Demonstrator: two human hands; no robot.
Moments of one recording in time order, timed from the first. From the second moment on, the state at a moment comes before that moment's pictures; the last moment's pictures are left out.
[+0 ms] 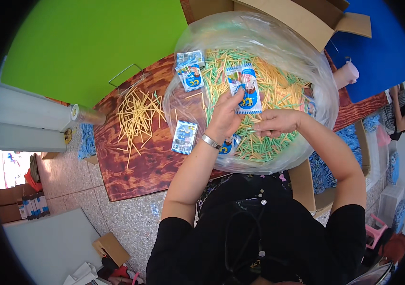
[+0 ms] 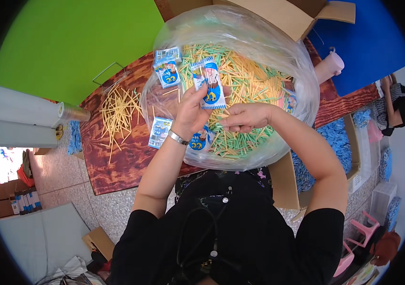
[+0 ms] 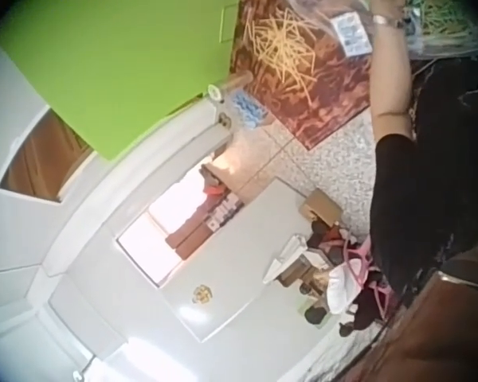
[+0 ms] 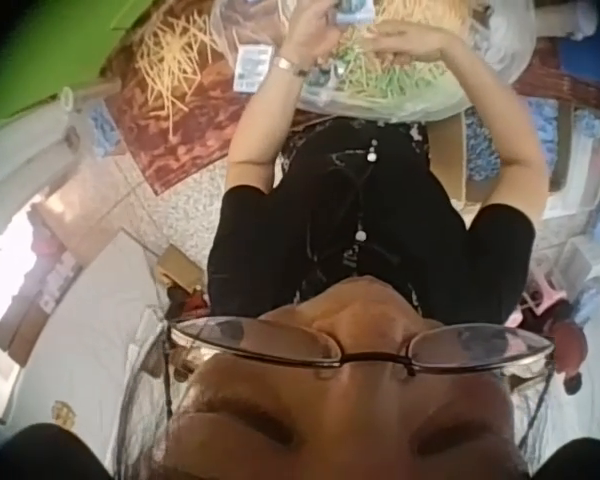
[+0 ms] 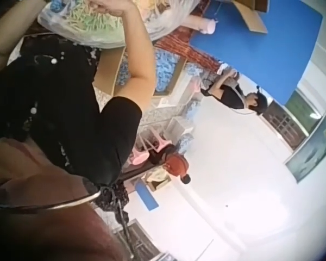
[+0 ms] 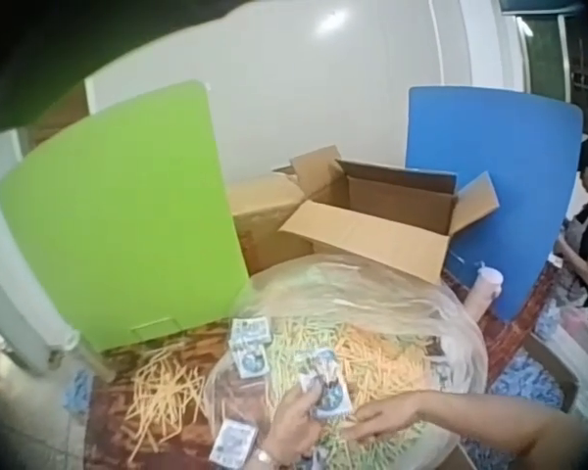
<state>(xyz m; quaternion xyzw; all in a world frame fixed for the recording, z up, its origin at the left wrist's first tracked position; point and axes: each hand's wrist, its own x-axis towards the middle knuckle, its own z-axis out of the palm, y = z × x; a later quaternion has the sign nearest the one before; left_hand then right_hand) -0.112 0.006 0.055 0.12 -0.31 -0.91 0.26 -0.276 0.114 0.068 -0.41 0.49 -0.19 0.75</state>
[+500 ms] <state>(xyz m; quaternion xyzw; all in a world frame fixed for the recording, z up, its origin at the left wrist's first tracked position) -0.109 0.048 0.041 0.24 -0.25 -0.75 0.56 -0.221 0.121 0.050 -0.28 0.44 -0.46 0.72</state>
